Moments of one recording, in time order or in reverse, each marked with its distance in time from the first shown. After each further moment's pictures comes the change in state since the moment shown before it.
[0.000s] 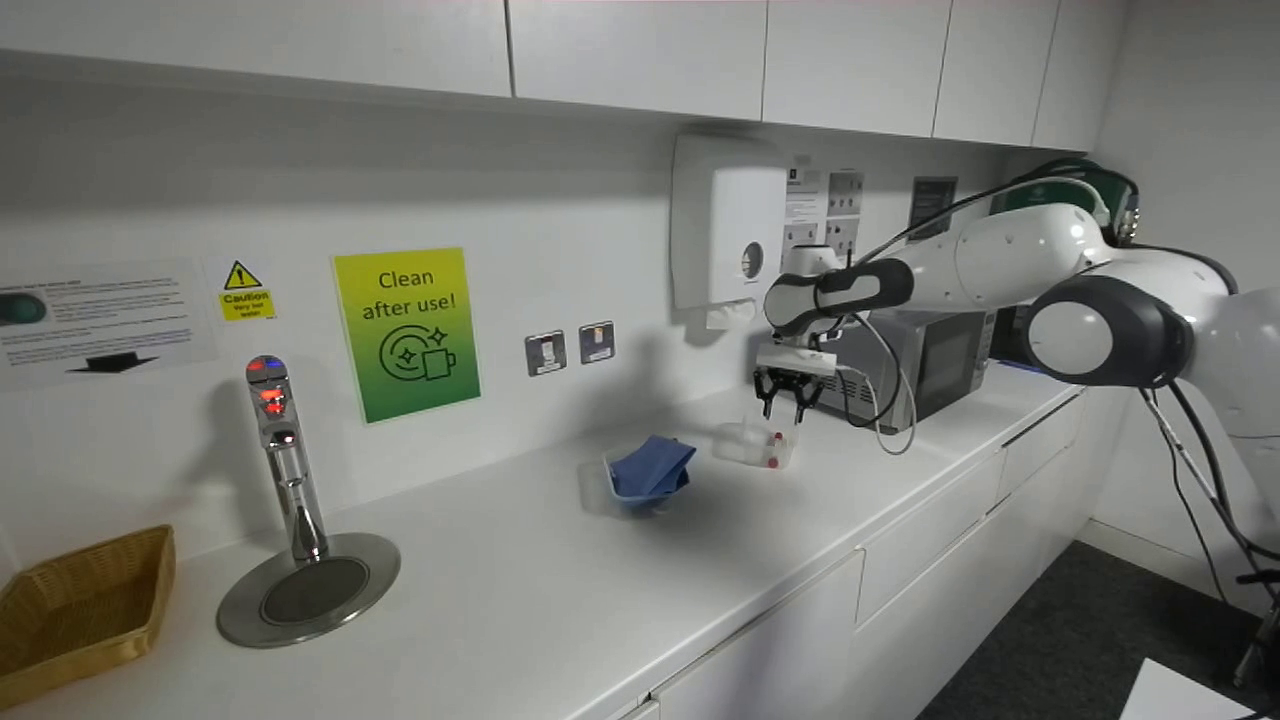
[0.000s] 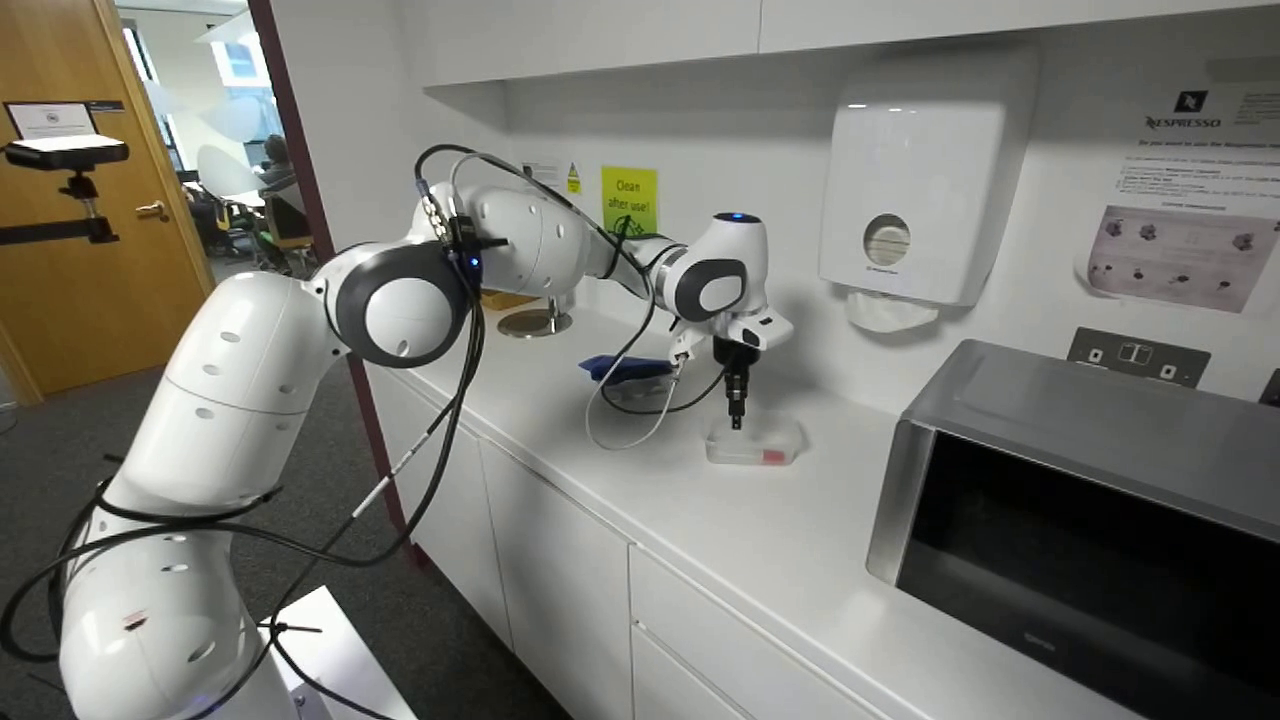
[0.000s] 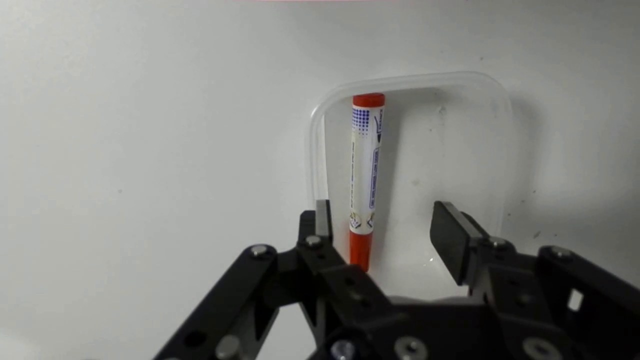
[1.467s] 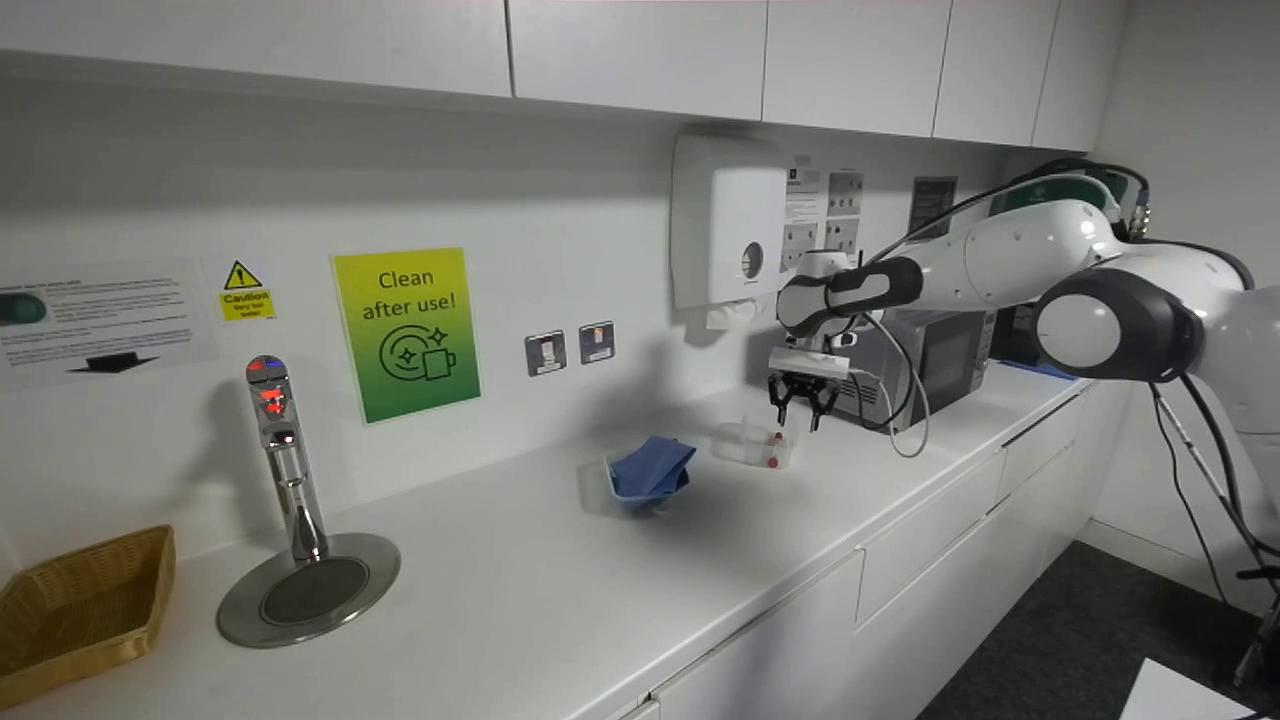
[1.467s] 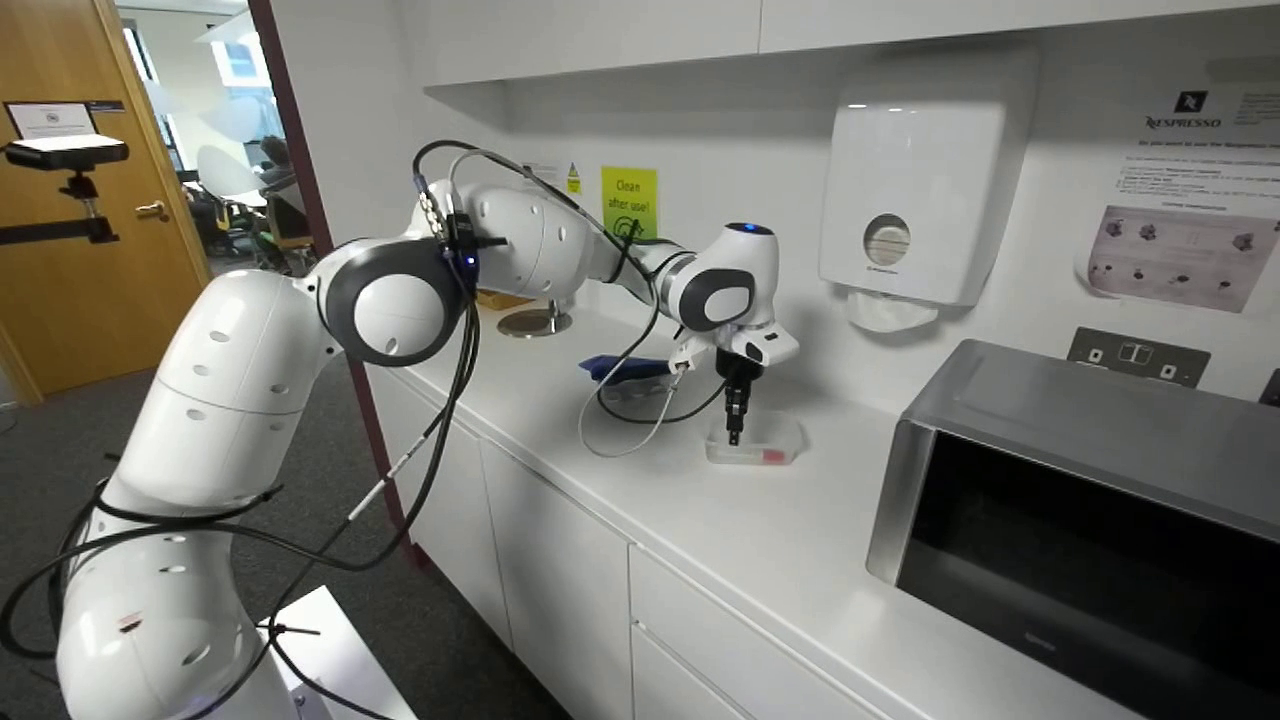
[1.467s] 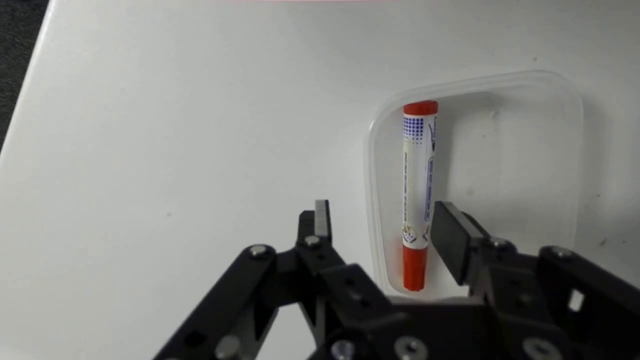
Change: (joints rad) arm -0.027 -0.024 -0.005 -0.056 0.020 -0.030 0.015
